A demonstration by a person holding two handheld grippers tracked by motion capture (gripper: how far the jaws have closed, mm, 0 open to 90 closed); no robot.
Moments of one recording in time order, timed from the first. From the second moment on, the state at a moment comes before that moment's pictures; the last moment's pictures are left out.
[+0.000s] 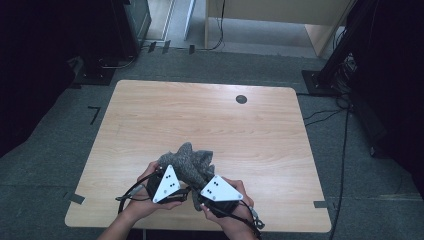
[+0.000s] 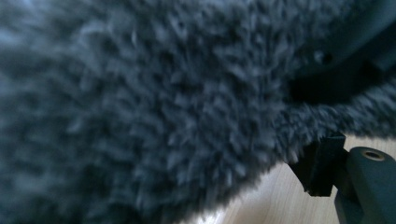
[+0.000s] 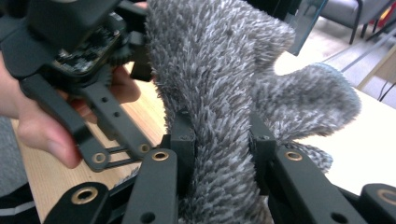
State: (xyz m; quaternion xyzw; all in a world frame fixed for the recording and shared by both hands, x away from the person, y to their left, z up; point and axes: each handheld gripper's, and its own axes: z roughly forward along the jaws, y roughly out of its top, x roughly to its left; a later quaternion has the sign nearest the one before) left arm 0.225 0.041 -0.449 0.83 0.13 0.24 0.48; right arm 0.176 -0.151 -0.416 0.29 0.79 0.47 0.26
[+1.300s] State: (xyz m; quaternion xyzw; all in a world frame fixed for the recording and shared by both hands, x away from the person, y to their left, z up) left arm 0.230 0.055 -0.440 0.80 0.13 0.19 0.55; right arm 0.193 -0.215 -0.402 0.39 0.71 0.54 0.24
